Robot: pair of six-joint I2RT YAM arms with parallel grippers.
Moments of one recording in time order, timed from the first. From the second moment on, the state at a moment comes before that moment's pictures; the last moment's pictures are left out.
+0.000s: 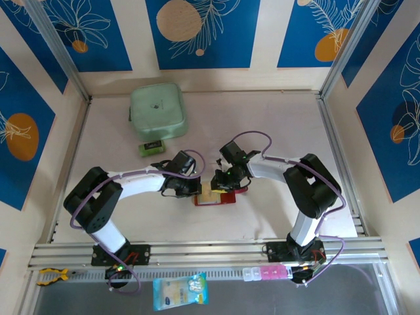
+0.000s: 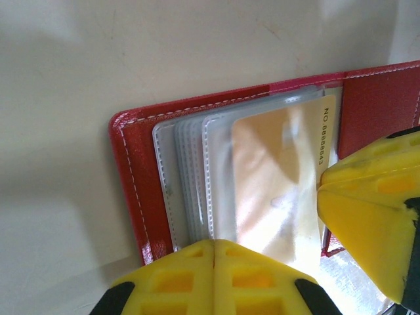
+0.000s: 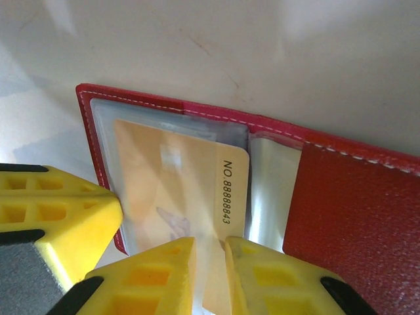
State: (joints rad) left arm -0.72 1.63 0.83 -0.31 0.33 -0.79; right arm 0.64 1.74 0.96 -0.46 -0.48 0.66
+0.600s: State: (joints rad) left arm -0.73 1.63 0.86 -0.33 0.34 -0.78; right arm 0.61 1.64 0.91 -0.46 -0.47 0.65
